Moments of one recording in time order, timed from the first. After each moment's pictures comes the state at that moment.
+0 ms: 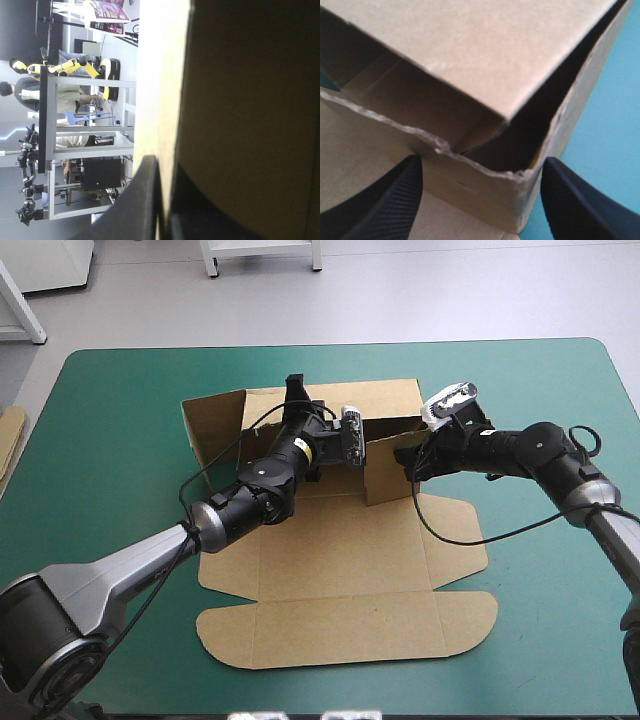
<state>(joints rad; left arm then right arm) -0.77 1.70 -1.29 1.36 0.43 -0.20 0.18 1.53 -1.14 0.90 0.59 -1.06</state>
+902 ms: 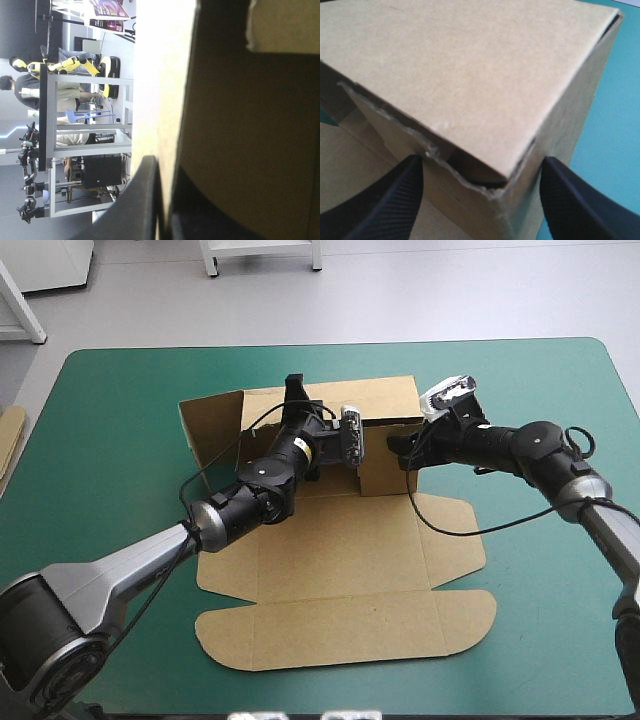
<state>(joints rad) -0.77 1.70 -1.29 1.36 0.44 -0.20 0.18 1.57 -1.14 1.09 0.54 -1.19</state>
